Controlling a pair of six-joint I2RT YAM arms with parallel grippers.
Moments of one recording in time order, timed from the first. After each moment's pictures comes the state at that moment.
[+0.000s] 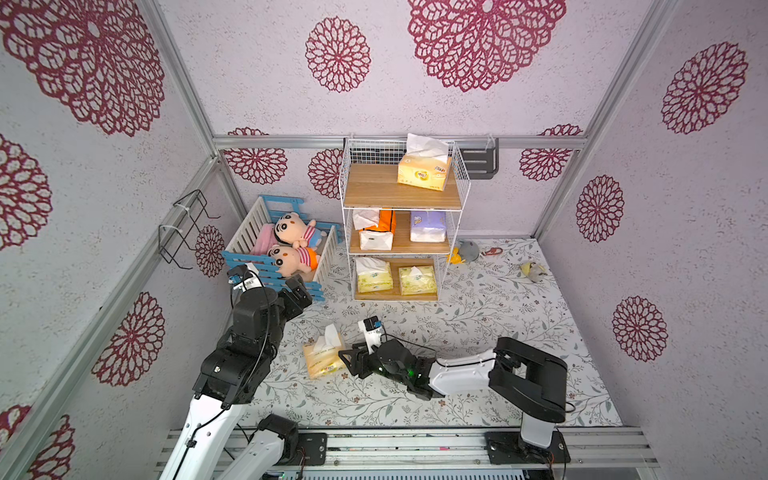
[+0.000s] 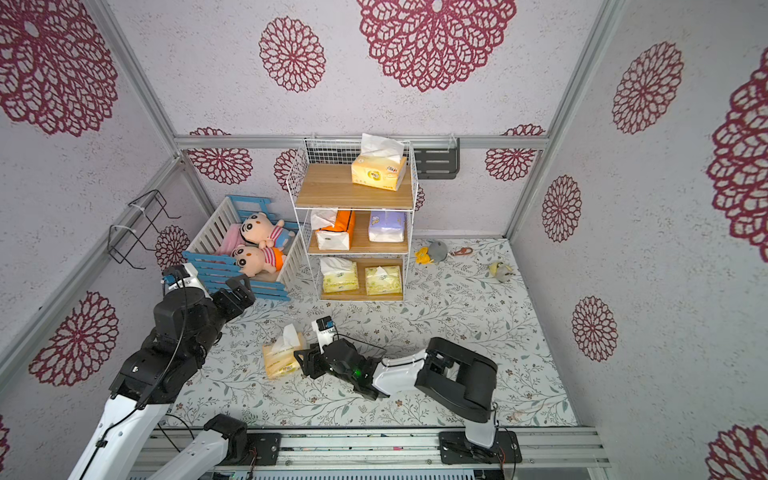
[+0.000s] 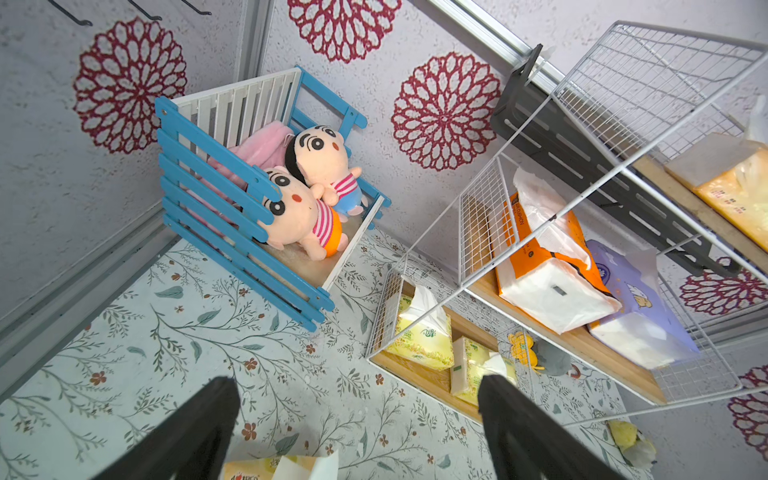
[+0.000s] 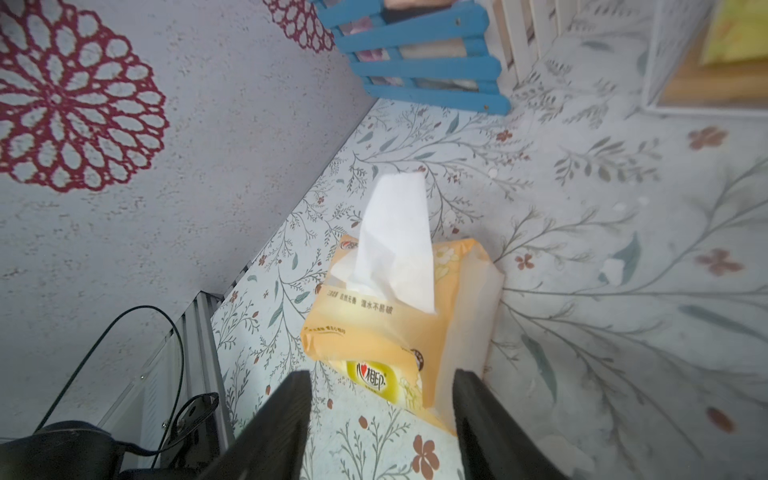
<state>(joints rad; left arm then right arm) -0.32 0.78 1.07 -0.68 -0.40 -0.66 1.15 1.79 0.89 0.58 0.12 0.64</state>
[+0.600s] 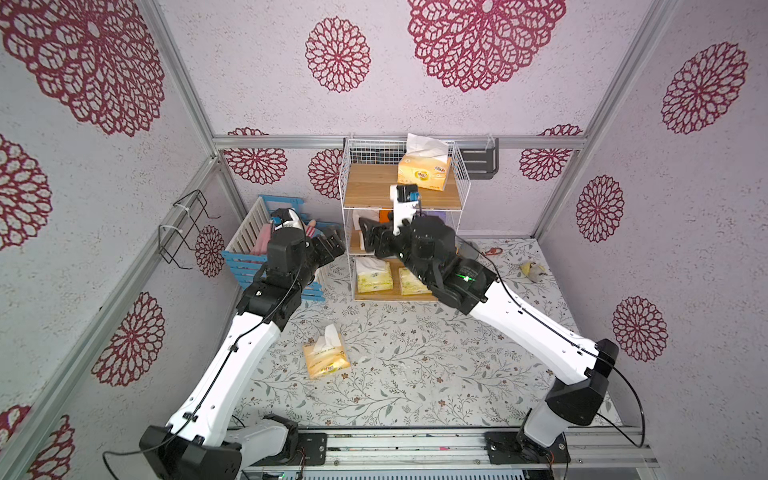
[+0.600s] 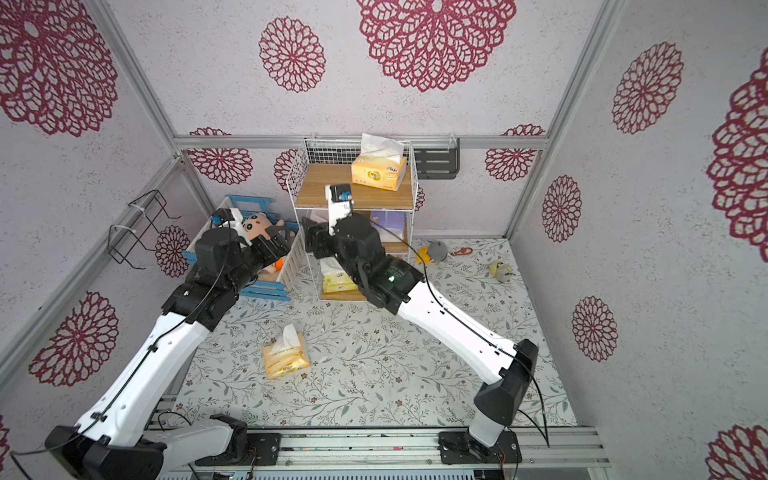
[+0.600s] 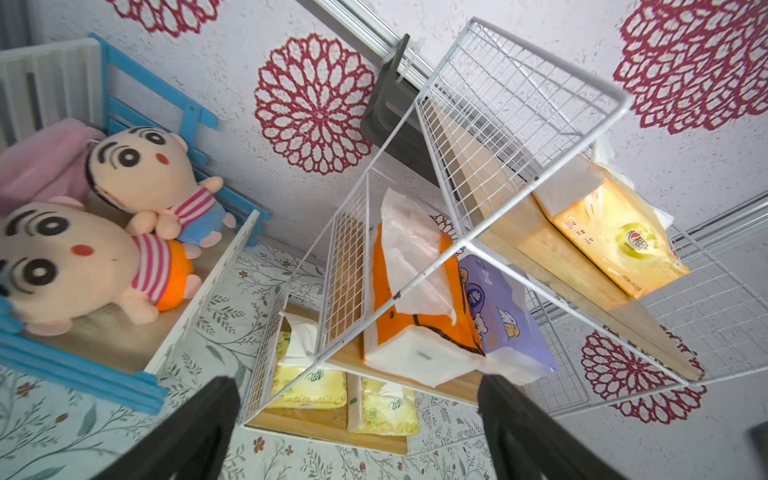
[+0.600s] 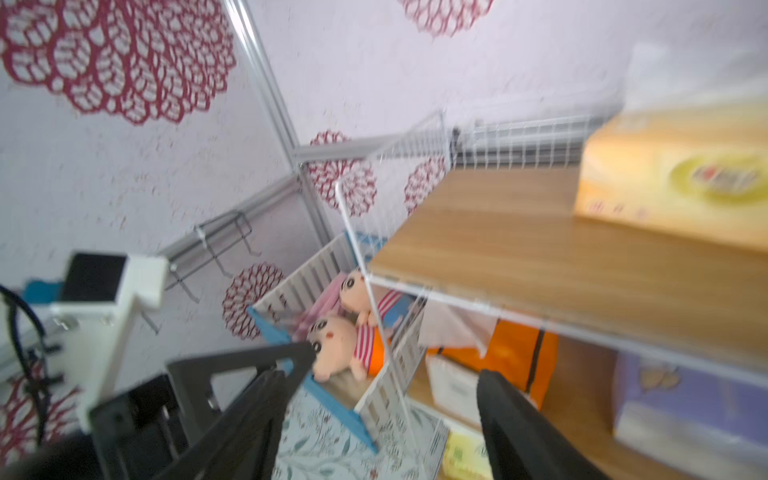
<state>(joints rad) -0.32 1.27 1.36 -0.36 -0.14 -0.66 0.87 1.72 2.01 -0.30 0.37 0.24</state>
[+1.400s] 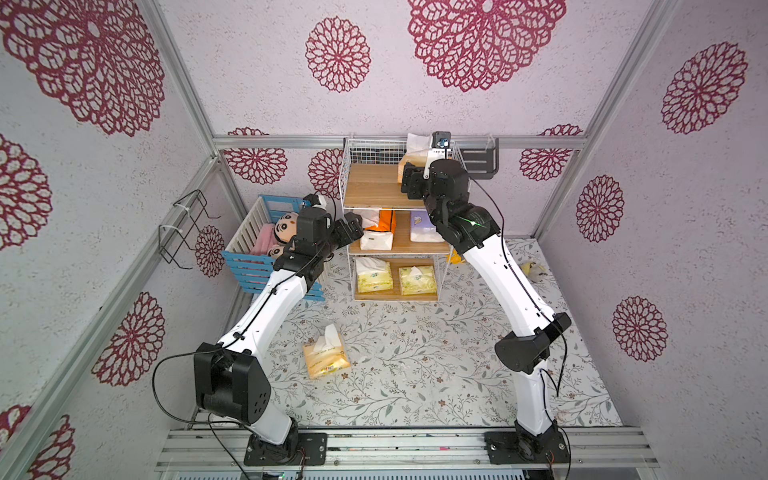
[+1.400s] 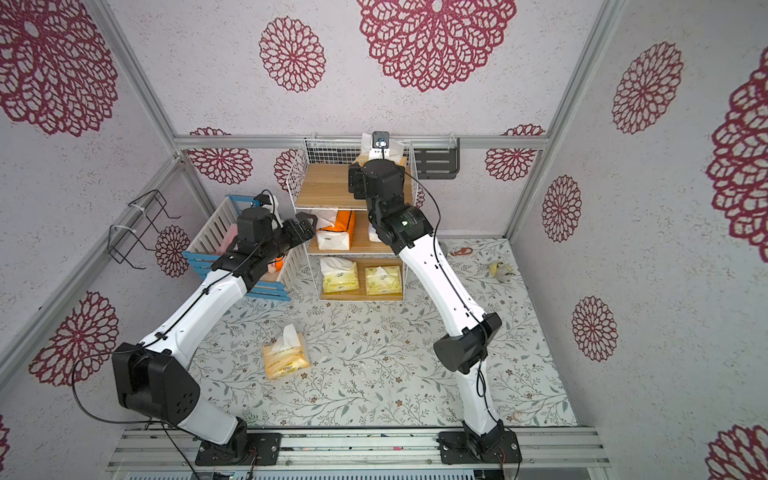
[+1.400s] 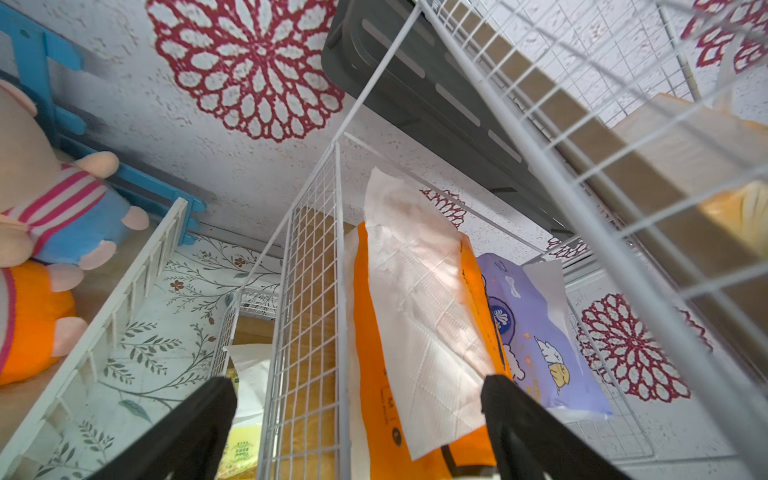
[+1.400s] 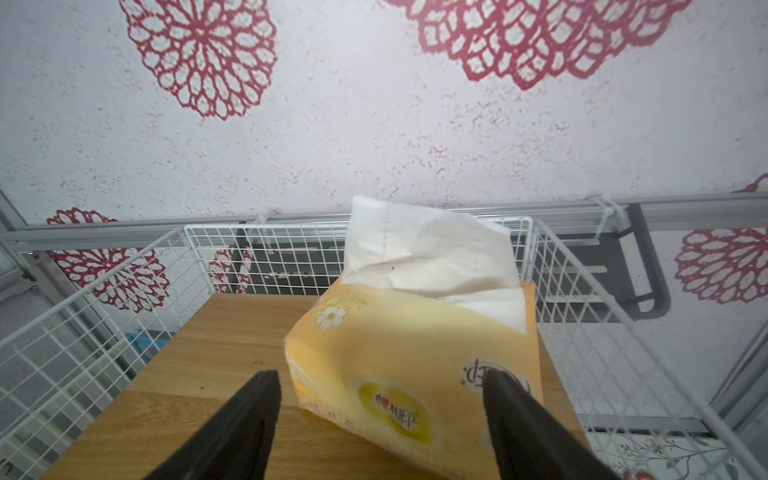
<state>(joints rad) -0.27 1.59 1.47 -0.20 0.06 -0.63 0.60 2.08 2.58 -0.54 0.52 0.12</state>
